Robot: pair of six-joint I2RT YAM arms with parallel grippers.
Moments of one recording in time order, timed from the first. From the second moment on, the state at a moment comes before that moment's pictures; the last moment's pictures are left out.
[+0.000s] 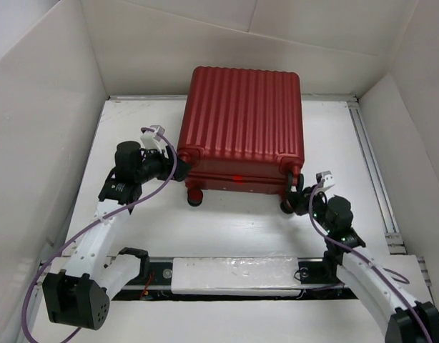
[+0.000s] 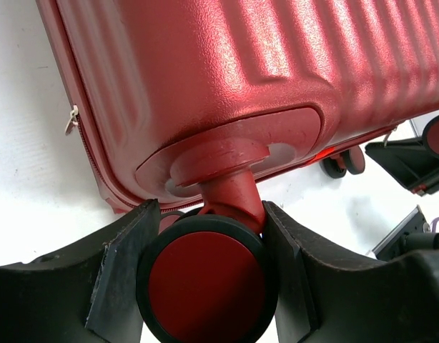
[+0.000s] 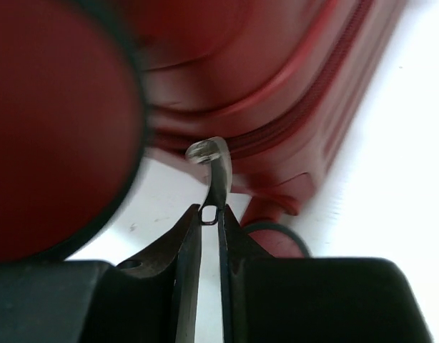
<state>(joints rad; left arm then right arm) -0.18 0.95 0.76 -0.26 0.51 -0.34 0.27 0.58 0.06 0.35 -0.28 0.35</state>
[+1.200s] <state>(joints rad) -0.18 0.96 0.75 -0.24 0.55 -0.38 0.65 0.53 0.24 0.01 0.39 0.35</state>
